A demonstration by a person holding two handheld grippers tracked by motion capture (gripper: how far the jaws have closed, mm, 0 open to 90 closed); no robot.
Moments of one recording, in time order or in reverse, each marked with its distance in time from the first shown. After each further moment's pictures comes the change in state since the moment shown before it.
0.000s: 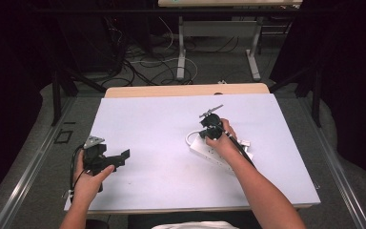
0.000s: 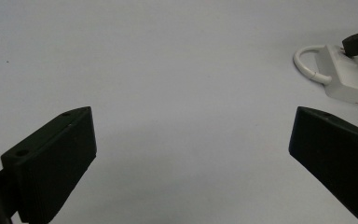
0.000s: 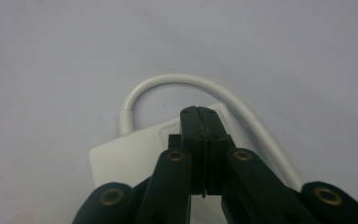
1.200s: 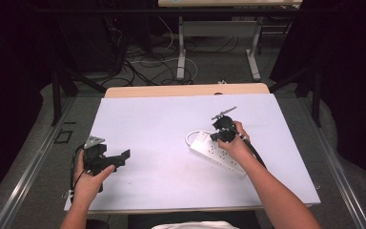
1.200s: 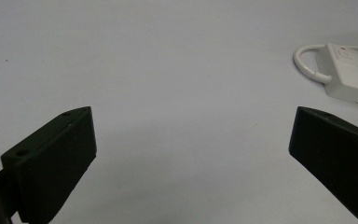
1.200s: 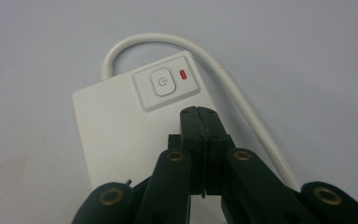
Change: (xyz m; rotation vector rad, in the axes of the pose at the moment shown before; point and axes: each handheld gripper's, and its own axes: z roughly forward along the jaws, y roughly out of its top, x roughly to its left) left arm 0.000 0.000 0.000 0.007 0.002 0.000; right arm -0.020 -0.024 -0.029 0.033 0.002 0.024
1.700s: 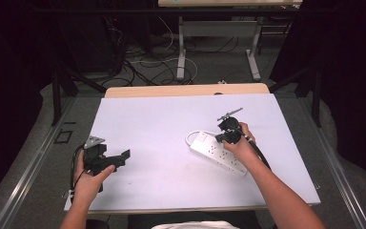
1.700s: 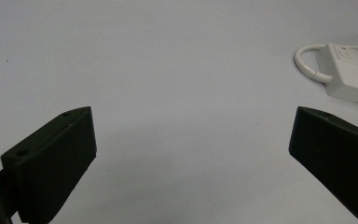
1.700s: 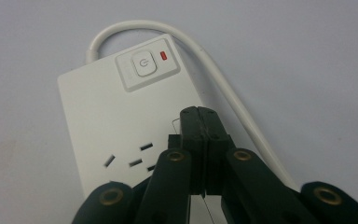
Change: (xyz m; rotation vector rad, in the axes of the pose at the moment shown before) left arm 0.000 0.000 -0.001 0.007 0.000 0.003; right arm -0.009 -0.010 -0.010 -0.003 -0.024 0.024
